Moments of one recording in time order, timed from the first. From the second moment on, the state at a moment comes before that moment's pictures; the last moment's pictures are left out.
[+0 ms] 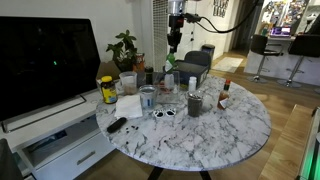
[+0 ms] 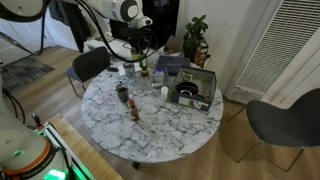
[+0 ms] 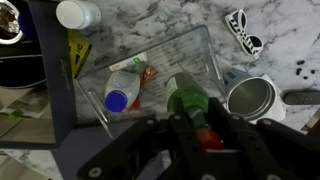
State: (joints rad) arm 0.07 0.37 0.09 -1.69 -0.04 2.13 -0.22
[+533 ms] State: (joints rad) arm 0.09 0.61 0.09 -1.45 -0.08 2.05 -0.22
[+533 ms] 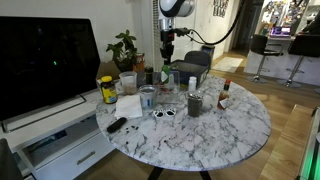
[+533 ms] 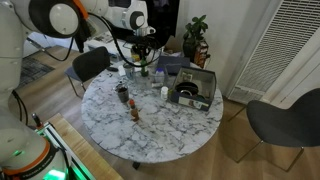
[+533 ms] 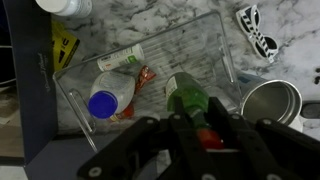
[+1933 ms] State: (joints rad) arm 0.12 0.96 0.05 -1.07 -0.14 2.01 -0.18
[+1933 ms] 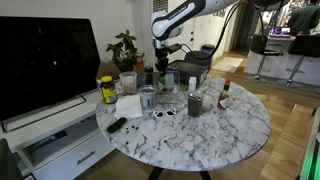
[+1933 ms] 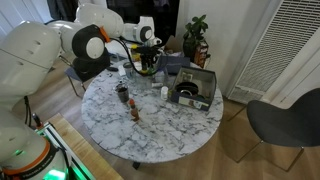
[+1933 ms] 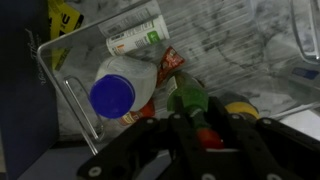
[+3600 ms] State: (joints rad) arm -0.03 0.55 0.04 -1.60 0.06 1.82 -0.10
